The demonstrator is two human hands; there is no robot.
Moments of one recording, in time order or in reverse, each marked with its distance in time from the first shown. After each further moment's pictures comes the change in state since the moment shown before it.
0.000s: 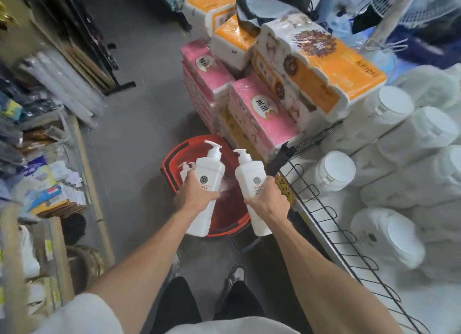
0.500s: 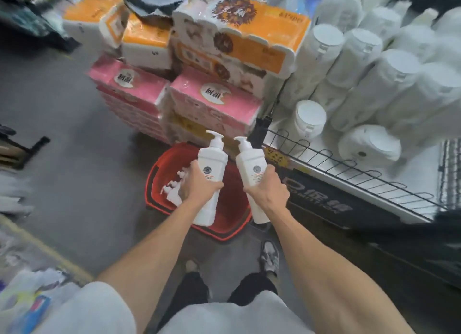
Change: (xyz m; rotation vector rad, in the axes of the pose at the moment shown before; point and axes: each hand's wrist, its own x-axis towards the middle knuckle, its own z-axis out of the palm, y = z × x) left_hand 0.104 0.013 -0.037 0.231 -0.269 0.427; right_hand -0.025 -0.076 0.050 0.220 0.250 0.499
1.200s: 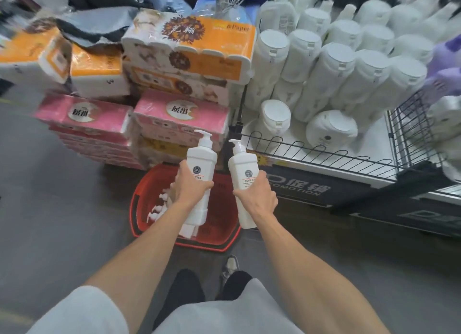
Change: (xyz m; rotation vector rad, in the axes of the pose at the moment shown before) left_hand 0.036 0.022 -0.021 0.057 -0.083 0.202; right_hand -0.029 -0.025 0.005 0.191 0.173 0.271
